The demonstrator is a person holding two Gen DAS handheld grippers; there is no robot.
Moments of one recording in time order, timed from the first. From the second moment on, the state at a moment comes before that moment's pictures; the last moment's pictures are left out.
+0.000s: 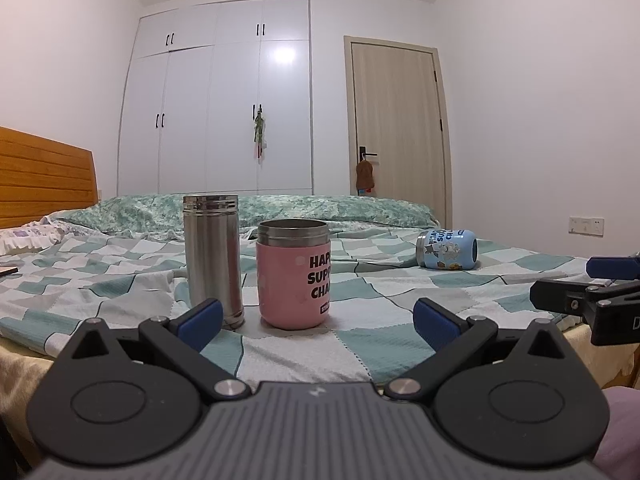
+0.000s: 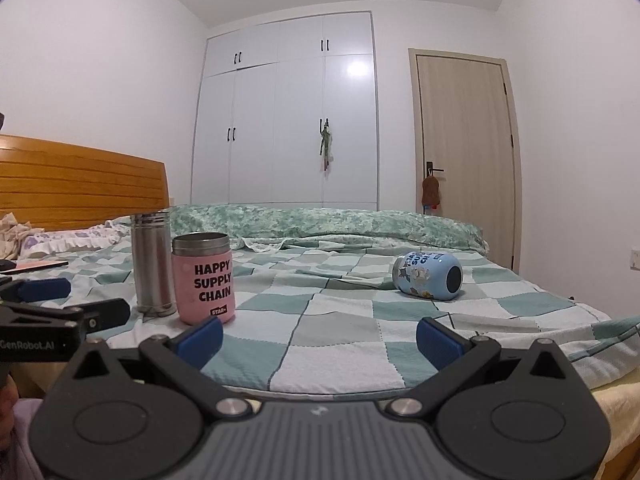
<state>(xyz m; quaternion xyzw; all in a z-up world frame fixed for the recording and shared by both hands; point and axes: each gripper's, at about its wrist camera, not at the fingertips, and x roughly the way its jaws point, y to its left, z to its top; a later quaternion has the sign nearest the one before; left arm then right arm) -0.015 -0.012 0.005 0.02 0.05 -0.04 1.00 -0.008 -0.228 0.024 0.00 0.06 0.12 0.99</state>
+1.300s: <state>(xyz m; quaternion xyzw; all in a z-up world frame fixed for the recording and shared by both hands) -0.017 -0.014 0.004 0.02 0.04 -0.04 1.00 -0.008 -0.224 0.023 -0.01 0.06 0.12 0.99</state>
